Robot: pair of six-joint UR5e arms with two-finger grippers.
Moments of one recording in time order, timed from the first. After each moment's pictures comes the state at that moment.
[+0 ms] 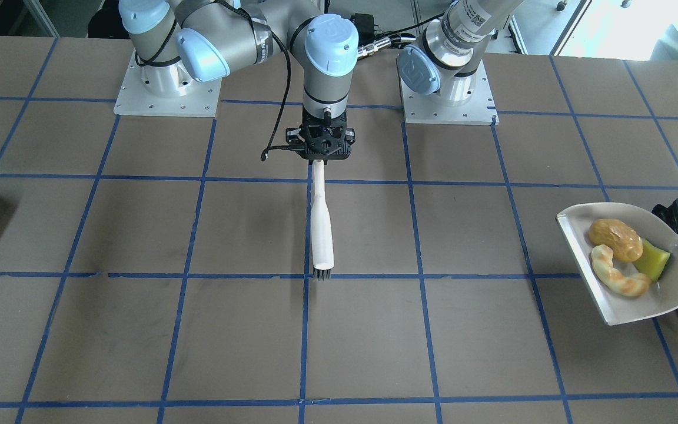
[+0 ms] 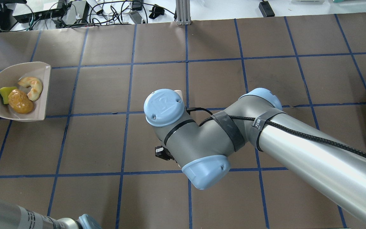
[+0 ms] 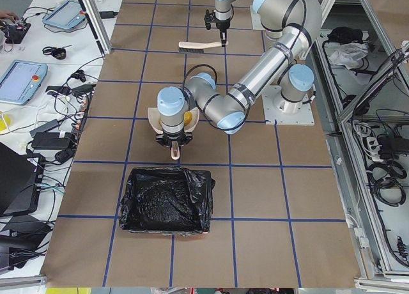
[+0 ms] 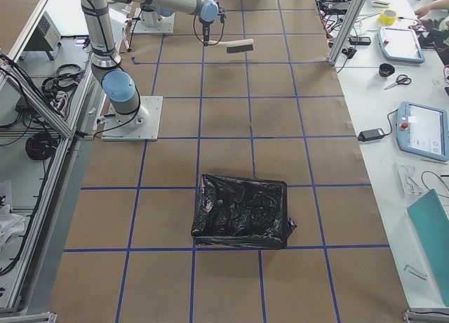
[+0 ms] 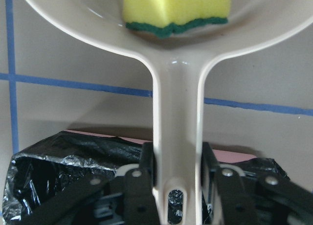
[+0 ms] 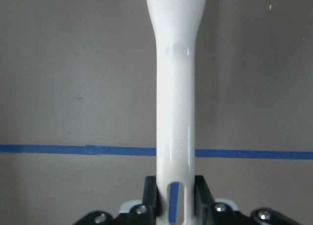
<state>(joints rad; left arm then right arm) -0.79 -1.98 -1.41 -1.31 1.53 2.25 2.16 -1.39 1.94 -2.04 -1.57 0.54</state>
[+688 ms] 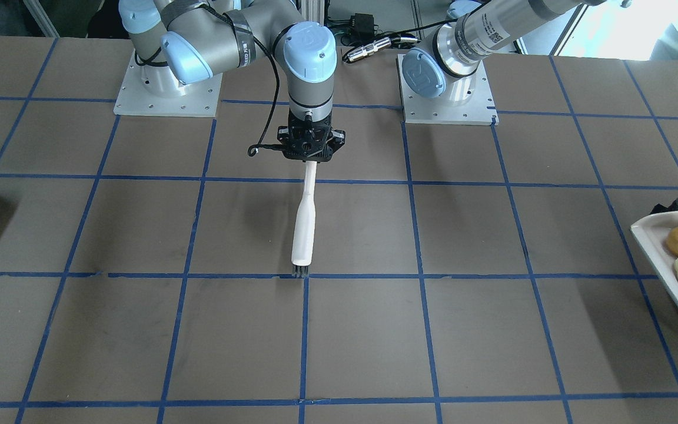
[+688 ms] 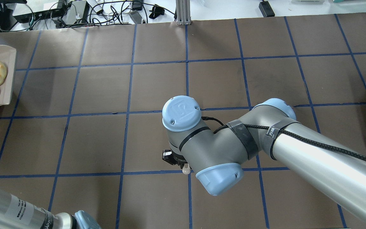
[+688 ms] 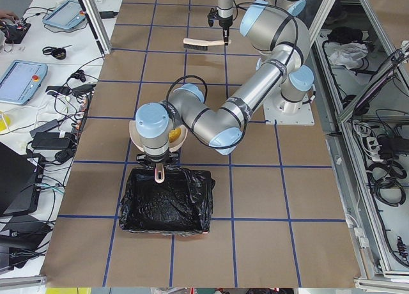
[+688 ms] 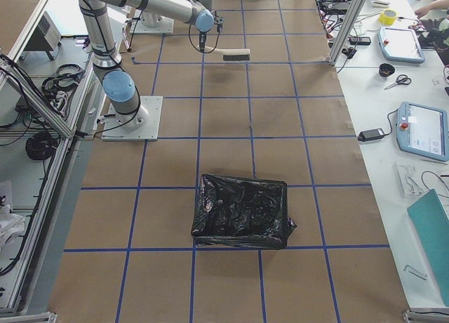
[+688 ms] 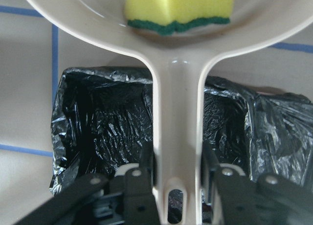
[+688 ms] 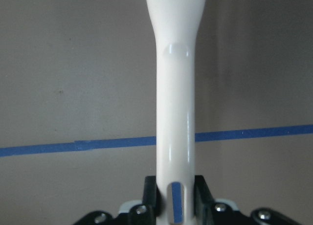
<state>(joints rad) -0.71 -2.17 -1.01 -1.46 1.51 2.29 2.13 -1.41 2.00 -2.05 -1.49 0.65</state>
